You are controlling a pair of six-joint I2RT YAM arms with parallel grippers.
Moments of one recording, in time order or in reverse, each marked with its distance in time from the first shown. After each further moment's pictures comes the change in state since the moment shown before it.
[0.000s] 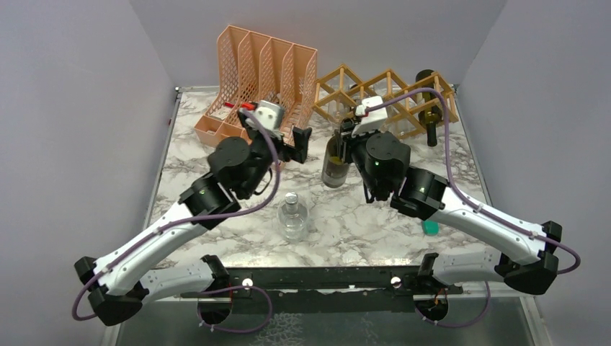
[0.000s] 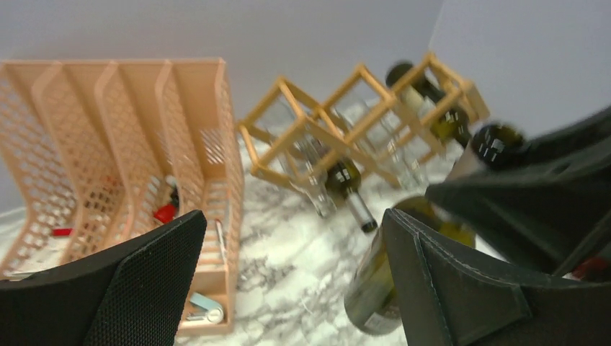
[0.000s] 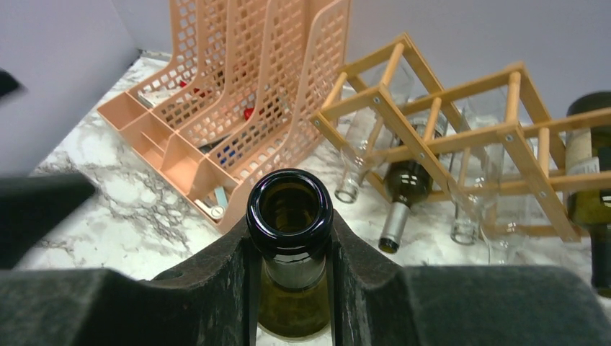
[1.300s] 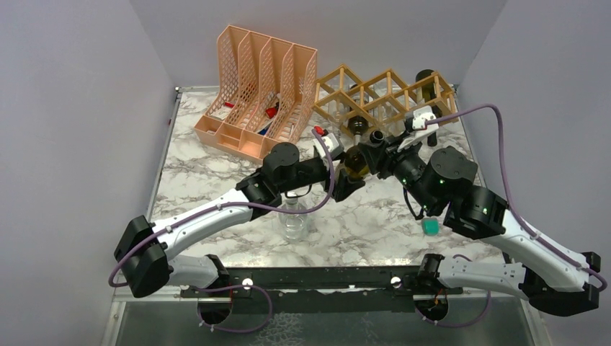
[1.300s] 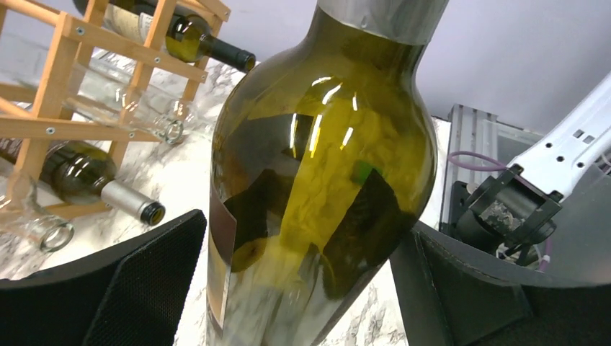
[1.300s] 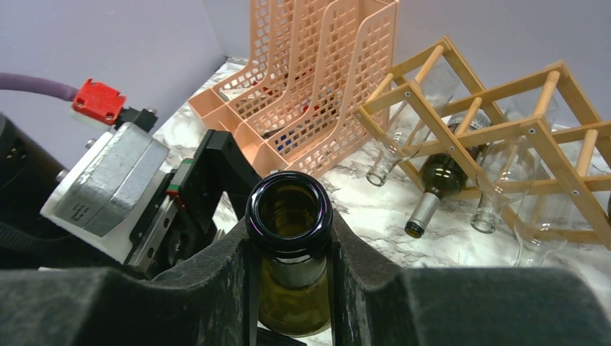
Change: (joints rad) left arm -0.002 0.307 -0.227 0.378 0.737 -0.067; right arm -0.001 -0.300 -0.056 -0.188 -0.204 0.092
